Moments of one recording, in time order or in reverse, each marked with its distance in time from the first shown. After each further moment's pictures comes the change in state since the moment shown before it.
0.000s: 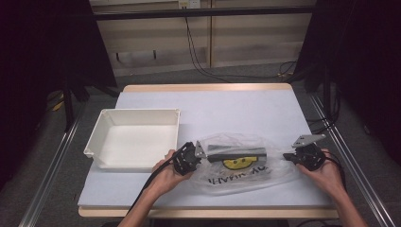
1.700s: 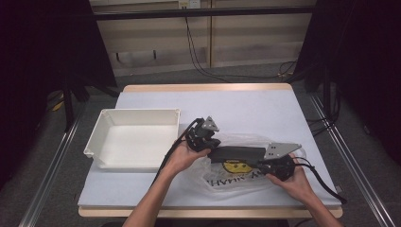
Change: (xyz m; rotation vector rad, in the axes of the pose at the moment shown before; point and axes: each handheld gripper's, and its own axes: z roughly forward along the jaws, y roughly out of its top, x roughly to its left) left arm 0.039 0.065 0.000 -0.242 -0.115 -0.103; right arm 0.092 0.053 0.001 -0.281 0.269 -0.176
